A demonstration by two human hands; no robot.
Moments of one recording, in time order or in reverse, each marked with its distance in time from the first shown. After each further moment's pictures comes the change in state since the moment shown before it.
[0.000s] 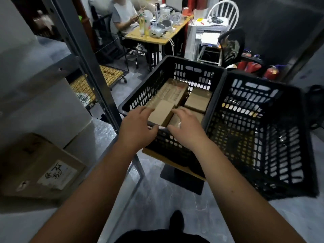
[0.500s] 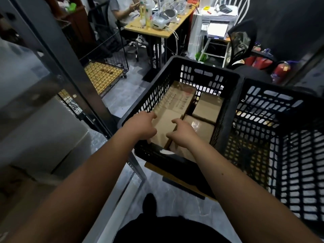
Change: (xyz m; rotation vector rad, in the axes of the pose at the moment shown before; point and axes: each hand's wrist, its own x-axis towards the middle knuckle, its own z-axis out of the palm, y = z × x) left_hand 0.140 -0.046 0.027 0.155 -0.543 -0.100; right_hand 0.132 0.019 0.053 0.063 -0.266 0.318
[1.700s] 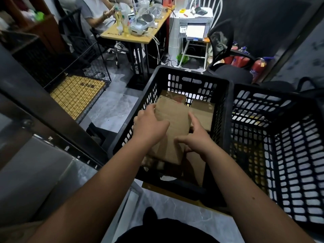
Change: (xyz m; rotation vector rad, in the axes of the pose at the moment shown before) left_hand 0.029 0.053 -0.031 -0.555 0.219 -0.049; right_hand 0.000 0.015 -0.047 0.672 0.134 0.076
